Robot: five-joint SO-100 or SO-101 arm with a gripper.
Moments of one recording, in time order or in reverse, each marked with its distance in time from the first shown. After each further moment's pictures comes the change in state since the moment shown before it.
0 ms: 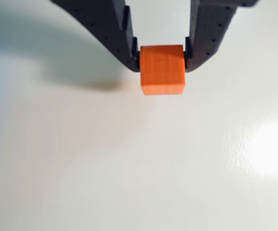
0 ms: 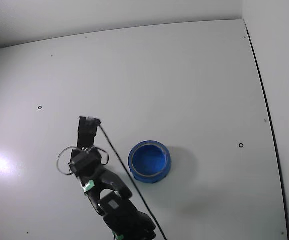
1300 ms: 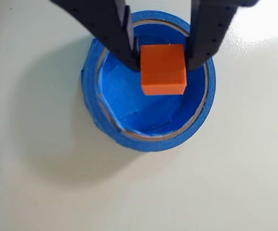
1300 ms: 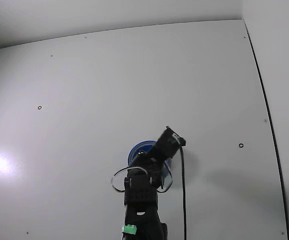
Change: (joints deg) arm 31.0 49.7 38.8 0.0 0.0
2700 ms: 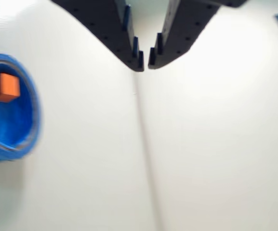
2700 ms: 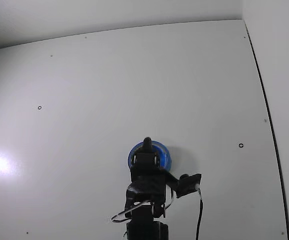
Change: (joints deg) arm 3.3 42.4 10.8 0.0 53.3
